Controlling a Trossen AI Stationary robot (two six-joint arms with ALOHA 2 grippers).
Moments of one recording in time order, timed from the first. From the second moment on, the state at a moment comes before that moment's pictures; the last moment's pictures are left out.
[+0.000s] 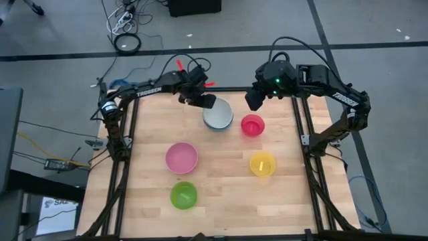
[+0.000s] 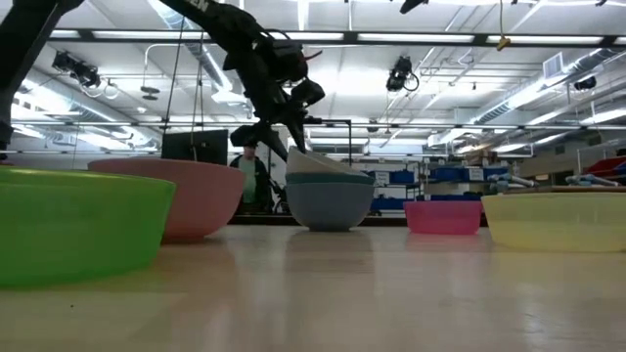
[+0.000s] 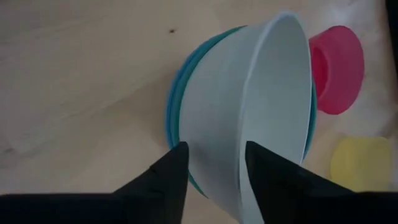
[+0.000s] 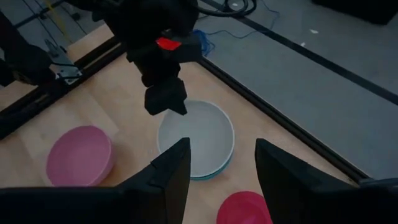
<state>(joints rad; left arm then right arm) 0.56 1.84 1.55 -0.80 0.23 -0.63 -0.17 1.47 1.95 -1.24 0.37 0.48</state>
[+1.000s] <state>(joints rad) 0.52 1.85 1.57 -0.78 0.27 -0.67 -0.17 1.47 1.95 -1.28 0.40 0.48</state>
